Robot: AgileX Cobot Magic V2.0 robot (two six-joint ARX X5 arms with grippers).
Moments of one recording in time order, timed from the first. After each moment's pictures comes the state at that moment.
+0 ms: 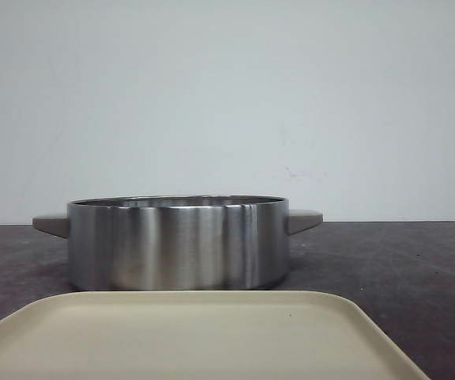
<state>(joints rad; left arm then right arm) -0.55 0.58 1.21 -0.86 -0.24 -0.16 0.01 0.00 0.02 -0.17 -0.08 0.03</state>
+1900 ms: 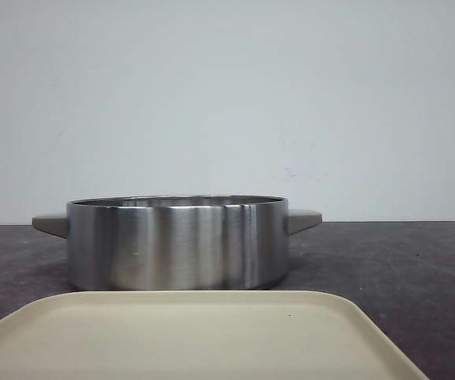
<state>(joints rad) 0.02 0.00 0.03 -0.18 0.01 0.00 0.01 0.00 0.02 -0.17 -0.08 0.02</state>
